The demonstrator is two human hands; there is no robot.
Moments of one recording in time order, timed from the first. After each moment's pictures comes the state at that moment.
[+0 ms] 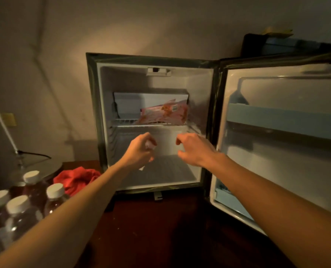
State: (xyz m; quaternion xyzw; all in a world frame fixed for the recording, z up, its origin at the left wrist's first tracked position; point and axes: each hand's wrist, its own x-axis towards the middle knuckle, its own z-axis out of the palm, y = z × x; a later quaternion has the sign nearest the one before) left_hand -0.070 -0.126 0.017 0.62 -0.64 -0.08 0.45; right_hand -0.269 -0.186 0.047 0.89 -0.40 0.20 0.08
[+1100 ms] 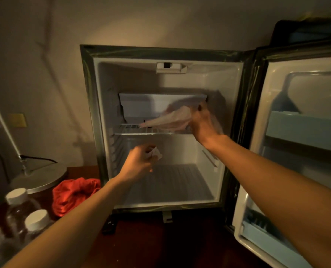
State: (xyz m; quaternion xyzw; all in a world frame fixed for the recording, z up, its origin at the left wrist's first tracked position) left_hand -0.029 -0.183 -0.007 0.61 -0.61 -0.07 0.51; right_hand -0.204 -0.312 0.077 0.84 -0.41 0.33 0.17
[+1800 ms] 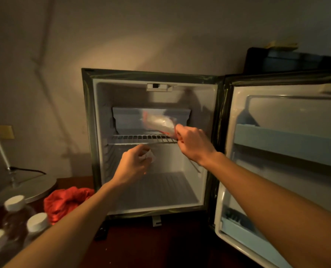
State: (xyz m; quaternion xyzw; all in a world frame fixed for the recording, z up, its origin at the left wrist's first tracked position) left_hand -0.052 -0.158 0.019 0.58 -0.61 -0.05 0.54; right_hand -0.244 -0.234 0.092 0.88 -0.32 0.33 0.12
